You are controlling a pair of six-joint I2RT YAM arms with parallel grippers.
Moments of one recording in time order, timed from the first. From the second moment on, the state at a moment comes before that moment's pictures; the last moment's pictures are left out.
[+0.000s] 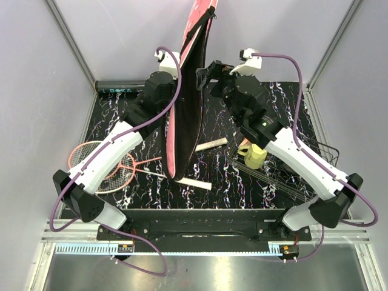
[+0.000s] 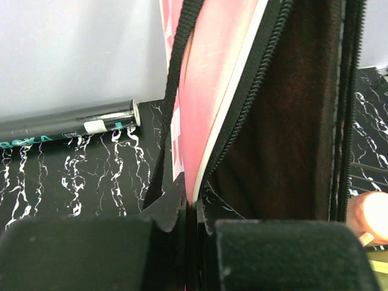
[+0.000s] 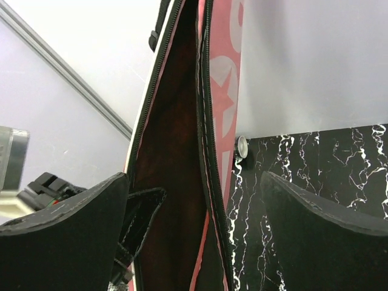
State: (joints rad) left arm -0.65 1.49 1.61 -0.33 -0.44 -0.11; right arm 0.78 1.44 1.59 -0.05 0.49 0.48
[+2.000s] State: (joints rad) left arm -0.38 1.50 1.74 -0.61 -0.24 -0.30; right arm 0.68 1.72 1.61 0.02 0.06 0.43
